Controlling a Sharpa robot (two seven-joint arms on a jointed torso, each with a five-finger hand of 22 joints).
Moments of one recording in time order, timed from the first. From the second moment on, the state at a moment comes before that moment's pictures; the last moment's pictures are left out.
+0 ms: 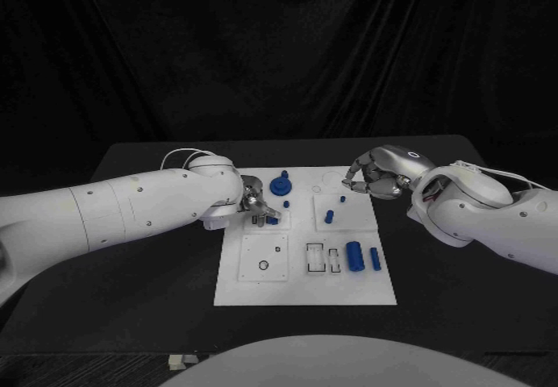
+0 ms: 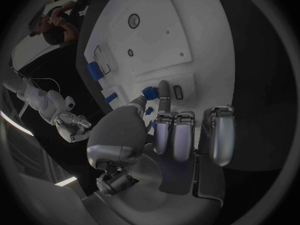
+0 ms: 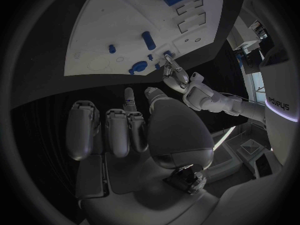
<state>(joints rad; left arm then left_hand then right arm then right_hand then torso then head) 1.28 -0.55 -0.21 1.30 -1.07 0.15 -0.54 0.97 0.03 0.08 0.25 0.18 1.17 0.03 0.15 0.72 1.47 -0.04 1.57 1.31 1.47 -0.09 1.57 1.31 0.02 1.46 0.03 1.46 1.31 1.26 -0.94 -0.21 1.62 -1.46 -0.45 -0.15 1.23 0.01 0.06 0.28 0.51 0.84 0.09 0.34 0.23 1.47 -0.01 1.53 1.31 1.46 -0.08 1.48 1.31 0.04 1.46 0.04 1.35 1.31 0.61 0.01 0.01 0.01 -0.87</state>
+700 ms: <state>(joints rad) 1.28 -0.55 -0.21 1.32 -1.08 0.11 -0.54 1.00 0.03 0.07 0.24 0.24 1.19 0.02 0.15 0.73 1.47 -0.04 1.57 1.31 1.47 -0.09 1.57 1.31 0.02 1.46 0.03 1.46 1.31 1.26 -0.94 -0.21 1.61 -1.46 -0.44 -0.16 1.23 0.01 0.06 0.28 0.51 0.84 0.09 0.34 0.23 1.47 -0.01 1.53 1.31 1.46 -0.08 1.48 1.31 0.04 1.46 0.04 1.35 1.31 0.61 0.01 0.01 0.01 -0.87</state>
